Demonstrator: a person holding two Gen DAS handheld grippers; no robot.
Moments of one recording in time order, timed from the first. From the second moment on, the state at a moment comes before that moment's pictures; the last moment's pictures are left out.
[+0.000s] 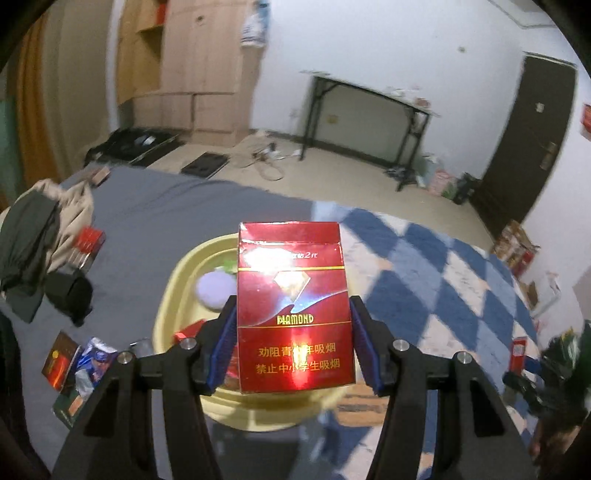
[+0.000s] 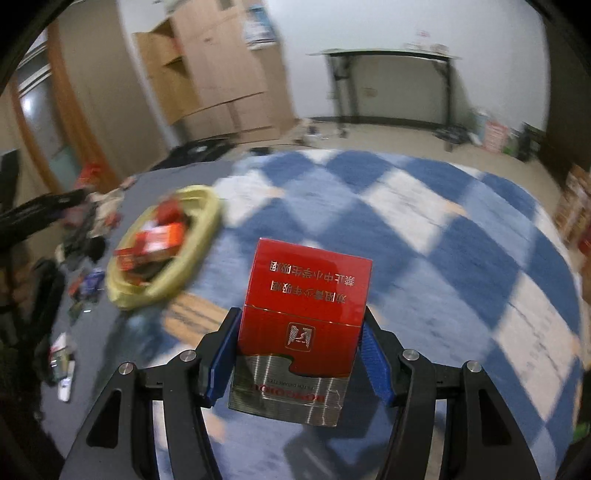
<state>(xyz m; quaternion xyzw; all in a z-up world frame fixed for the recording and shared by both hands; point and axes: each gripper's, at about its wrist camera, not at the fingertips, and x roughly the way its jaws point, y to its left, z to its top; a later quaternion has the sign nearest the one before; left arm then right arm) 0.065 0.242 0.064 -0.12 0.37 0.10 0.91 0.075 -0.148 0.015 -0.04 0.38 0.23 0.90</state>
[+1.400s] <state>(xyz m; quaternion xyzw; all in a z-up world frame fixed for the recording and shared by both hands) 0.067 0.241 0.040 -0.17 0.32 0.21 0.91 0.138 0.041 0.031 -0.15 0.26 0.35 0.89</state>
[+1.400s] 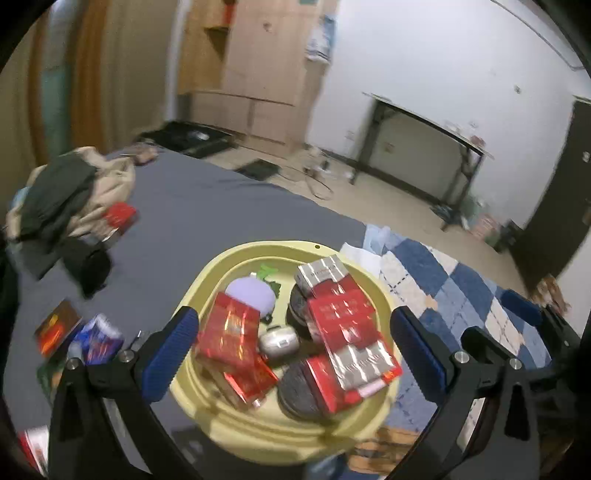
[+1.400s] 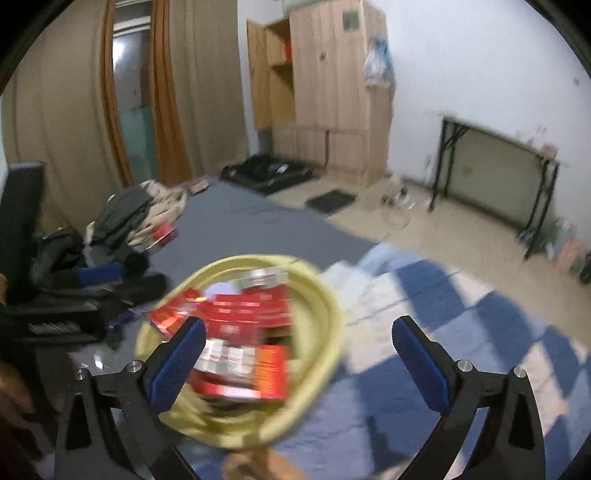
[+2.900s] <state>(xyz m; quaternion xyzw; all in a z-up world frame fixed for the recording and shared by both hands) 0.053 0.156 -0.124 -0.19 0.39 0.35 0.83 0.161 0.006 -0.125 -0.29 0.35 0.37 0.81</state>
